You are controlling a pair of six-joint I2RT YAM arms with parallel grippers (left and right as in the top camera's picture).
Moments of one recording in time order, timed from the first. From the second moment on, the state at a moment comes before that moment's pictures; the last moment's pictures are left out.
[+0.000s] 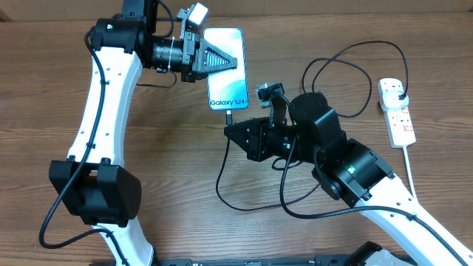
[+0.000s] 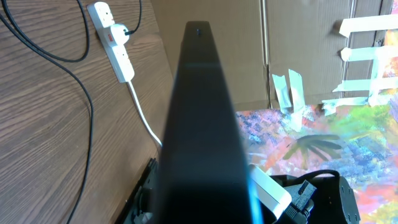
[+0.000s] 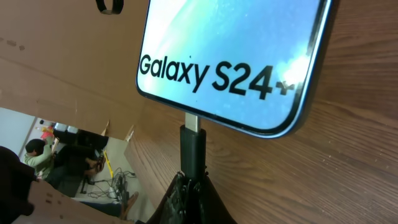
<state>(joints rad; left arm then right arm) -0.11 1.97 2.01 -1.26 1.37 -0.15 0.66 1.23 1.10 -0.36 -0.47 0.67</state>
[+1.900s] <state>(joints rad) -0.11 1.97 2.01 -1.31 1.37 -0.09 0.62 1.23 1.09 -0.32 -0.54 0.69</state>
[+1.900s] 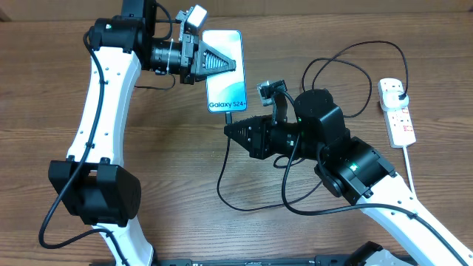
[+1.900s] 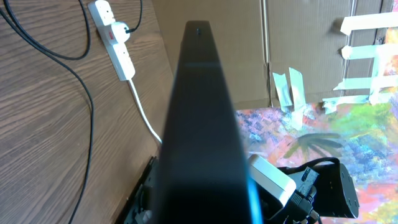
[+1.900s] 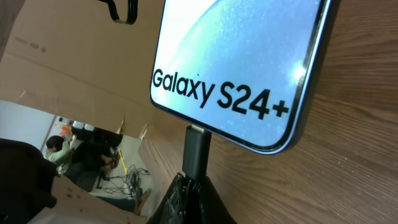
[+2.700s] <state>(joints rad) -0.11 1.97 2.01 -1.34 1.18 -0.06 0.60 1.25 1.09 -0.38 -0.49 0.70</state>
